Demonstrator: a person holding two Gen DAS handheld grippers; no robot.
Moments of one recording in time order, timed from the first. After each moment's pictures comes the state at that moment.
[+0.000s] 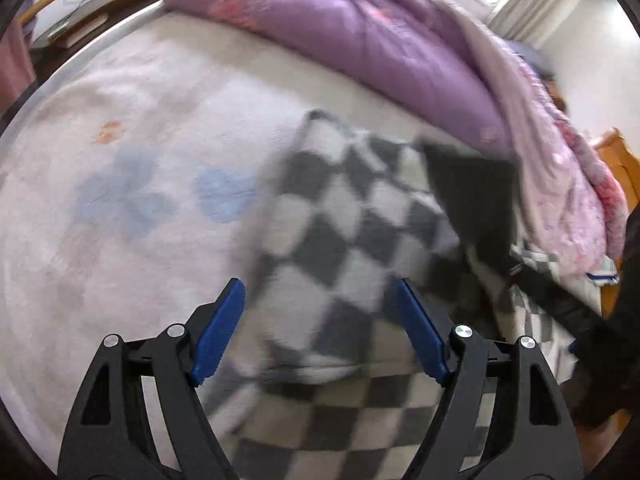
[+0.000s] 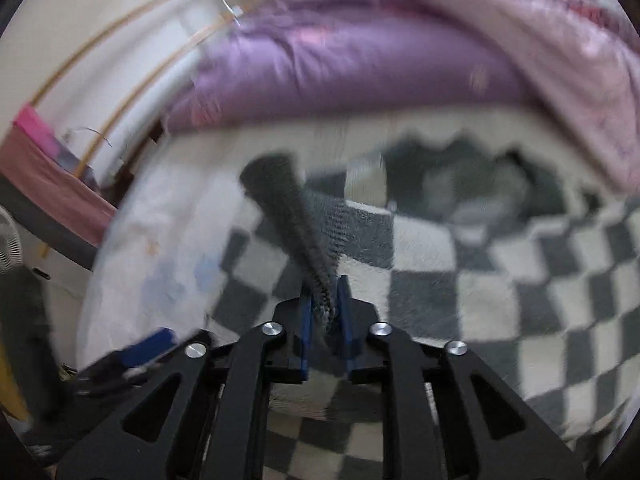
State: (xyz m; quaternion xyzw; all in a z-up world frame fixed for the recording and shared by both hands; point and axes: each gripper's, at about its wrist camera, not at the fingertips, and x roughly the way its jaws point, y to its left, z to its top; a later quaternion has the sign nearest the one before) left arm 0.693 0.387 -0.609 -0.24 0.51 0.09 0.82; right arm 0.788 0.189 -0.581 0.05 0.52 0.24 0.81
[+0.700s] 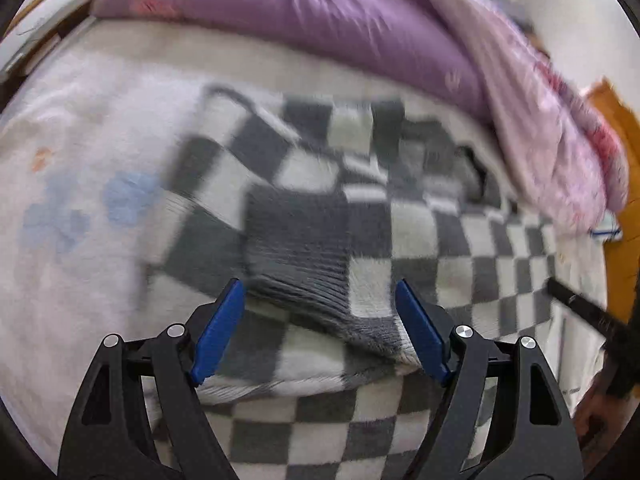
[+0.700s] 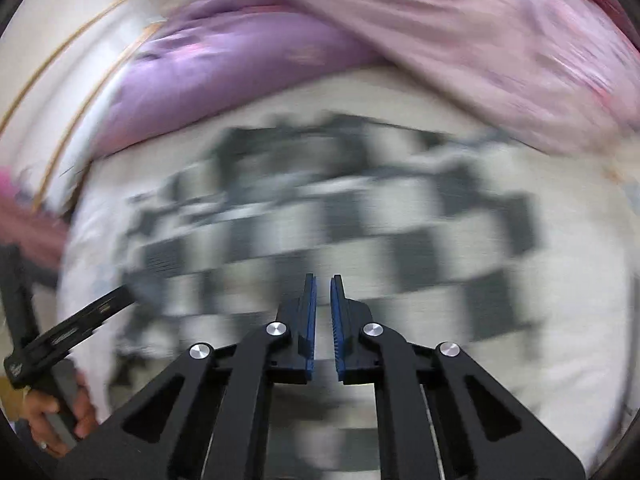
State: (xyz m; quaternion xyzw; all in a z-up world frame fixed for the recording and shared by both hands) left arm 0.756 0.309 -0.631 -0.18 0.56 0.03 0.81; right arm 0.808 -0.005 -0.585 0.08 0.56 0.13 0.81
